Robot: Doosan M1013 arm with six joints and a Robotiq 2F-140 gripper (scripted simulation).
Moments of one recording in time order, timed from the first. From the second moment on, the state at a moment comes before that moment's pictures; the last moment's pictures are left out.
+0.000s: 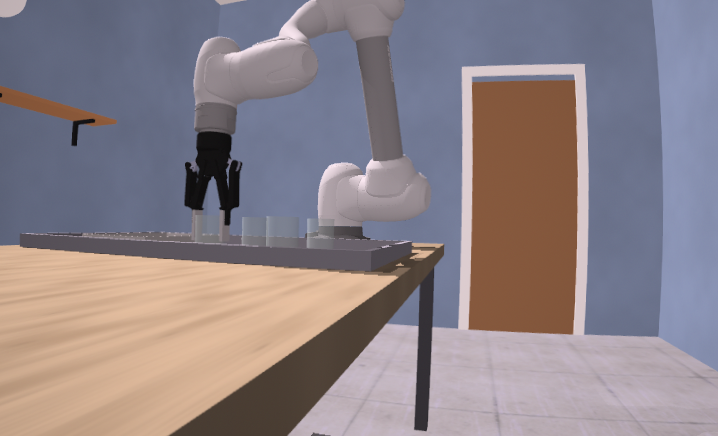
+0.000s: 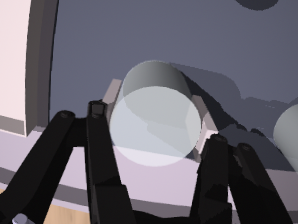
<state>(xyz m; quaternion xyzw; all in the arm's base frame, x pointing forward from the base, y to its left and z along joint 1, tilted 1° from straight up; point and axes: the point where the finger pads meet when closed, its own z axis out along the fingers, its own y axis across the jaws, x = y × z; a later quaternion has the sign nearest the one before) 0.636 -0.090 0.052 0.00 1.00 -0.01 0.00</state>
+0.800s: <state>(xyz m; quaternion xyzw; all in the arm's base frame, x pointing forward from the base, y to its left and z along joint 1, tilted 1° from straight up) 0.636 -0.090 0.052 0.00 1.00 -0.01 0.00</state>
